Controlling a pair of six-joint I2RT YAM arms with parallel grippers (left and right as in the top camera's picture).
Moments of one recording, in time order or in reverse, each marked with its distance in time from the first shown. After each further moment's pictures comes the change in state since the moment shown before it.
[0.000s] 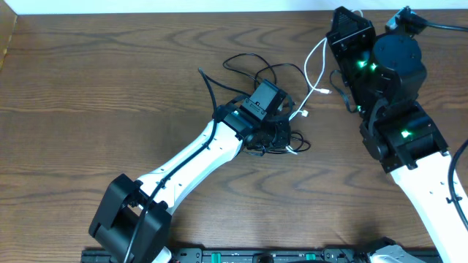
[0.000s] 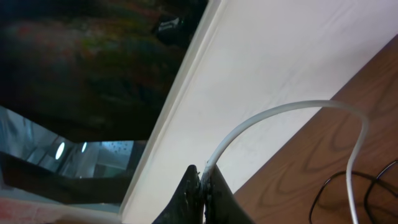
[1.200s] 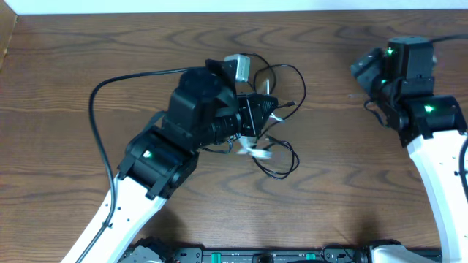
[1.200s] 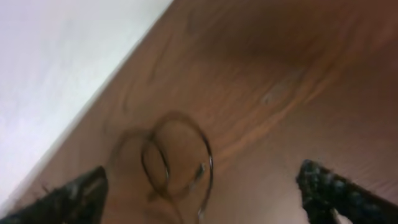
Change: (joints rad) left arm 0.113 -0.513 -0.004 0.166 0.061 0.020; right arm -0.260 0.091 0.000 -0.584 -0.135 -0.328
